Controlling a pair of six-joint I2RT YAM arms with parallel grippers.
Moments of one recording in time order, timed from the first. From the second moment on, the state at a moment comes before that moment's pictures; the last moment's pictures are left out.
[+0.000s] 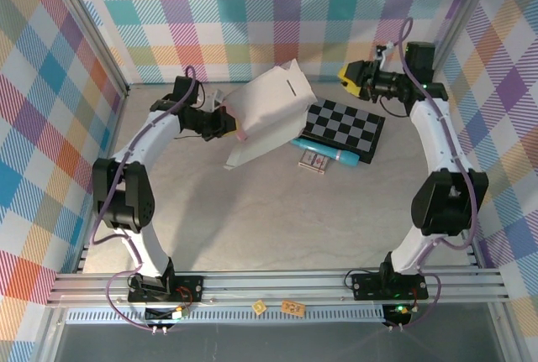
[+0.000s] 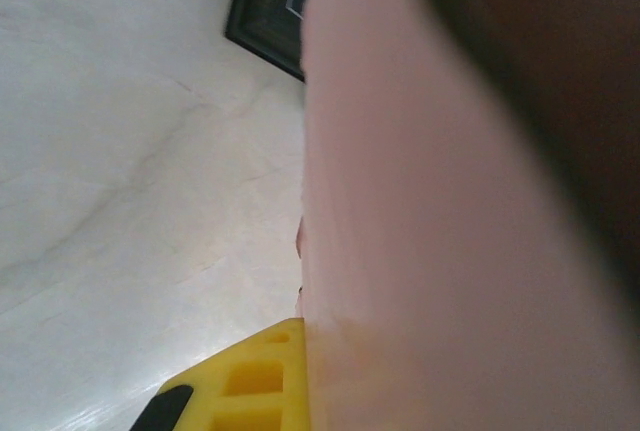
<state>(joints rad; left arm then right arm) -0.17 1.82 1.51 -0.68 0.74 -0.41 -0.01 1.74 1.66 -0.47 -1.08 0.73</state>
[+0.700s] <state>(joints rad) -0.17 1.87 1.53 -0.66 0.95 -0.40 0.09 1.85 1.79 -0.43 -1.26 0.69</state>
